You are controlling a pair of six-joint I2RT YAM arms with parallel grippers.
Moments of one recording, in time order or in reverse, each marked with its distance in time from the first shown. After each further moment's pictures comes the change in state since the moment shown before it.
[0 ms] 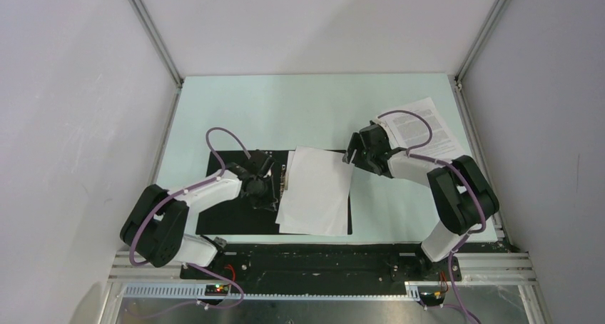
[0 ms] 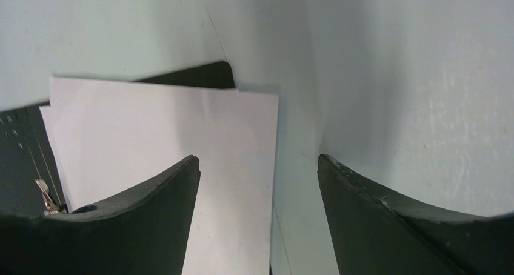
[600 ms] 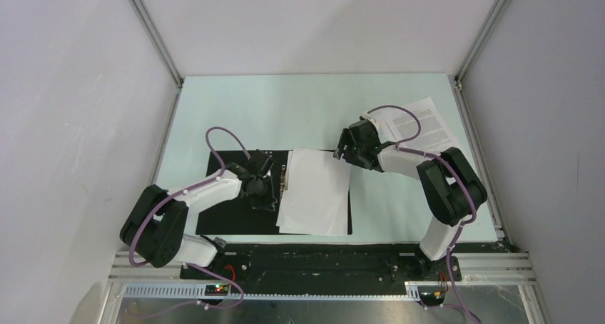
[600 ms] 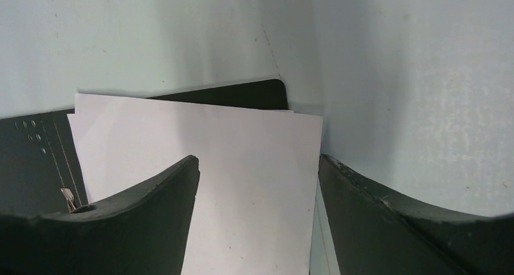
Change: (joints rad) left arm -0.002 -0.003 0.003 -0.017 -0.017 0.006; right arm 0.040 0.108 0.123 -0.002 -0.002 0.024
